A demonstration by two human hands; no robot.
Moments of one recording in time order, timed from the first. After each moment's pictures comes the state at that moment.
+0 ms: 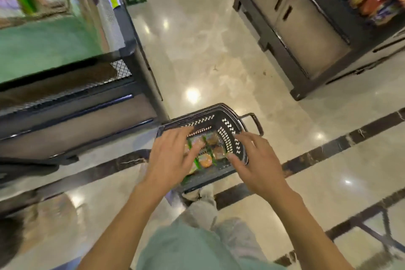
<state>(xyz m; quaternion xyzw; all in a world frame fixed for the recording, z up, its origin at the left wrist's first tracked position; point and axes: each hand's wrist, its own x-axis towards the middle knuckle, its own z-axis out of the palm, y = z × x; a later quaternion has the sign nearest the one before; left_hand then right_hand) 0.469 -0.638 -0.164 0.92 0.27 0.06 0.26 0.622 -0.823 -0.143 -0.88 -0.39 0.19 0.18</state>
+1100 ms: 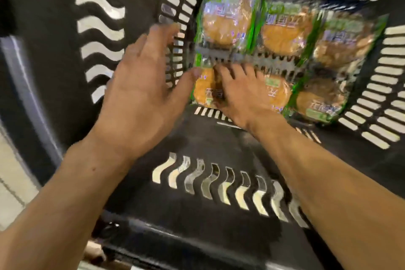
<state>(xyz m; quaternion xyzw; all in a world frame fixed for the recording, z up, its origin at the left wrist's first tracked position) 0.477 -0.621 -0.745 0.71 0.62 -0.06 0.33 0.627 -0.684 -0.892 -0.63 -0.68 0.37 -0.10</state>
